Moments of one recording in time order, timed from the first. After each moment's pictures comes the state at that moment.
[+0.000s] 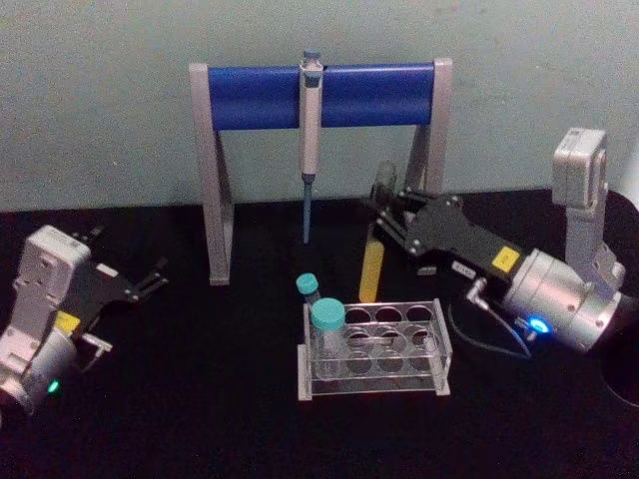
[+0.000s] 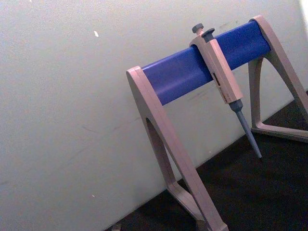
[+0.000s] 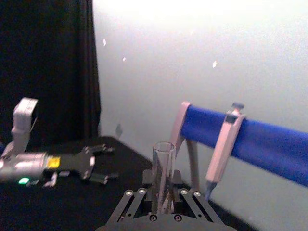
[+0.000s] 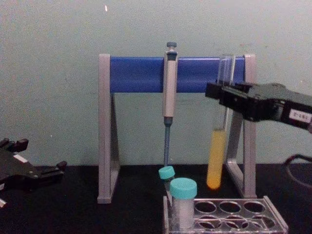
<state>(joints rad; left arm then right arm) -0.20 0.60 0.45 -1.41 -0.25 -0.12 0.03 0.29 0.46 -0.41 -1.54 0.55 -0.08 0.58</state>
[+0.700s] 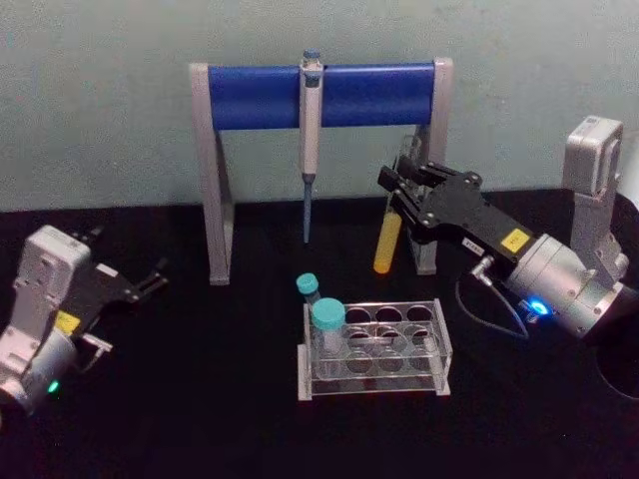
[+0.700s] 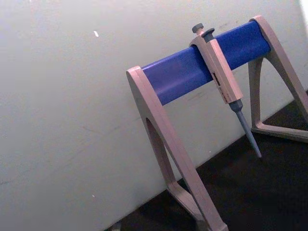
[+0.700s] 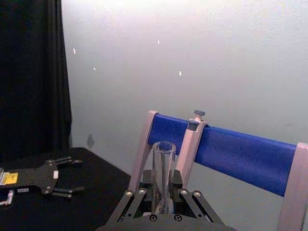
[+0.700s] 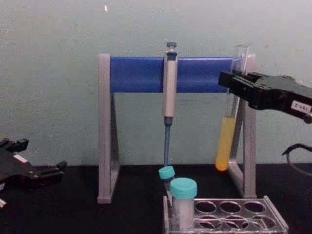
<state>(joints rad) -0.20 0.60 0.45 -1.41 -0.25 -0.12 0.03 0.31 0.41 -0.37 -1.47 0.52 -0.13 0.52</state>
